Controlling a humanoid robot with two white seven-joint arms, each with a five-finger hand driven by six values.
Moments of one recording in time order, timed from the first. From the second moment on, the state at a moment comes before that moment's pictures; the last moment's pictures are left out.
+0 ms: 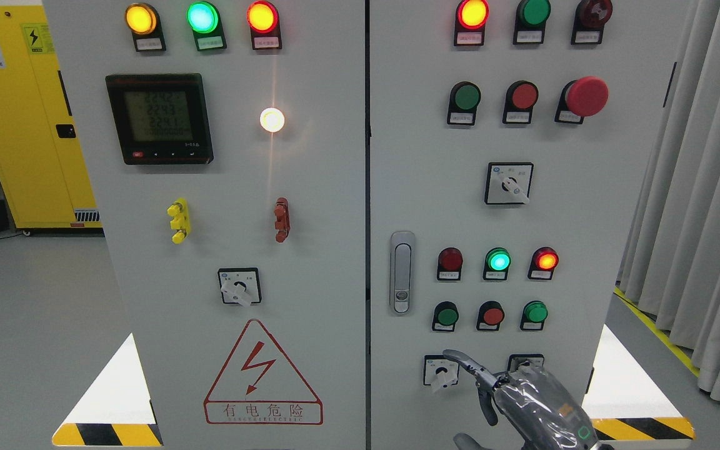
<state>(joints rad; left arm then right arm) 0.00 -0.11 -0.15 0.00 0.09 -0.12 -0.01 -0.25 -0.16 -0.04 -1.84 0.86 -0.50 0.35</state>
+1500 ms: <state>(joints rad) 0.00 -0.11 -0.15 0.00 0.09 -0.12 -0.01 -0.34 -0.14 -0.03 -1.71 0.96 -0.47 0.30</state>
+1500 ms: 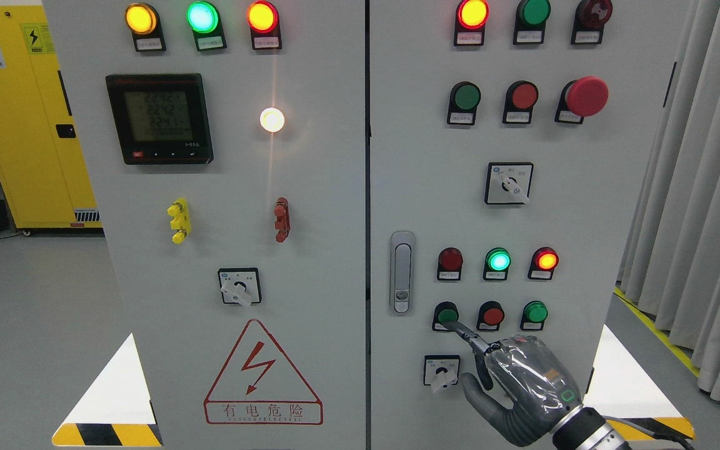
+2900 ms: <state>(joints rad) 0.00 -0.11 -0.15 0.00 0.09 -0.12 -0.01 -0.36 -0.14 -0.02 -1.69 0.96 -0.45 0.30</state>
